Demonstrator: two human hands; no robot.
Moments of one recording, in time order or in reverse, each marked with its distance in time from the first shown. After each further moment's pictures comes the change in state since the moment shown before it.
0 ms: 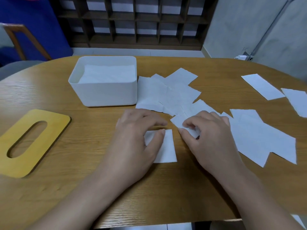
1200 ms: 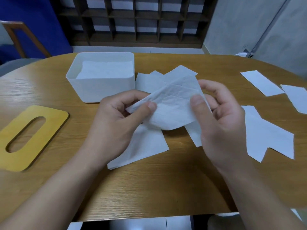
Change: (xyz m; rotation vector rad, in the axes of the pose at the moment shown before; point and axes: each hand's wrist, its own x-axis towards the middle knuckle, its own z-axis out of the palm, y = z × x) left_hand 0.019 0.000 -0.025 -0.684 -0.007 -0.189; right_hand -0.002 -0.040 -0.044 1.108 0.133 0.141
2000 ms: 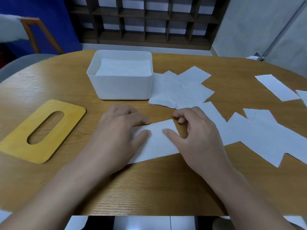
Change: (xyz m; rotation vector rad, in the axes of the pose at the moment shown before) left_hand -0.022 -0.026 -0.048 0.933 -0.091 0.043; right_hand -0.010 0.047 0.040 -0.818 -0.173 -0.090
